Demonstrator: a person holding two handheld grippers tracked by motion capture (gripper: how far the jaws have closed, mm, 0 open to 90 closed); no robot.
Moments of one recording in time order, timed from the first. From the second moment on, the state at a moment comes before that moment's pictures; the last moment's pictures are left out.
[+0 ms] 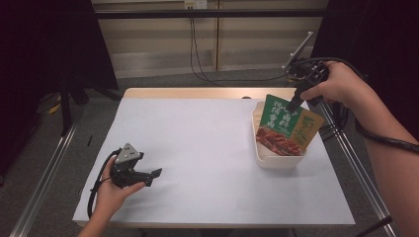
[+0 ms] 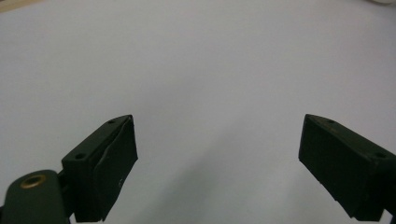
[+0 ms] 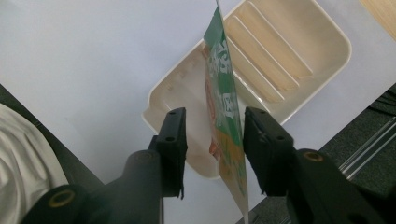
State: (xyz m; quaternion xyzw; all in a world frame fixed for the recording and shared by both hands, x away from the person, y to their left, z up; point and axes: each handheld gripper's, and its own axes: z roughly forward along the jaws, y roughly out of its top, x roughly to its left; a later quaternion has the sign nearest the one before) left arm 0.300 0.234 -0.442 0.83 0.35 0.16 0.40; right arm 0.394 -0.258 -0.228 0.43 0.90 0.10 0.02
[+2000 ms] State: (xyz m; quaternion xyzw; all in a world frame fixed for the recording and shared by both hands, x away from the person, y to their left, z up) left arm 0.296 0.242 -0.442 0.83 0.35 0.15 0.40; right arm 0.401 -0.167 -0.248 0.38 0.91 0.14 0.03
